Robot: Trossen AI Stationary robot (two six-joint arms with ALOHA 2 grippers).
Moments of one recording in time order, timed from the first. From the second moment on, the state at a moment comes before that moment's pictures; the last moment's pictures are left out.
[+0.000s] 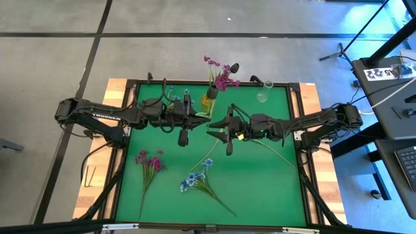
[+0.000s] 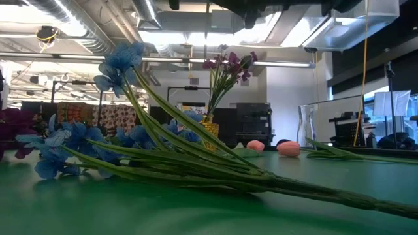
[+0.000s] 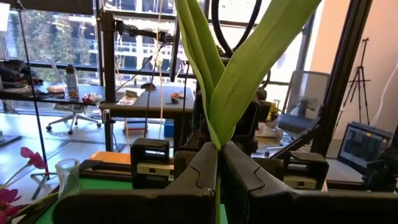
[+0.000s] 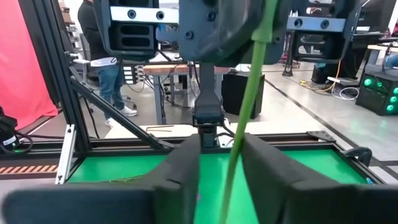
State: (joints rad) left arm 0.01 1.27 0.91 0.44 -0.04 -0.08; right arm 0.10 1.46 0.90 0.57 0.10 0.02
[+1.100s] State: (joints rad) left arm 0.01 1.22 0.91 0.30 -0.23 -0.07; right arm 0.03 1.46 0.89 0.50 0.20 -0.06
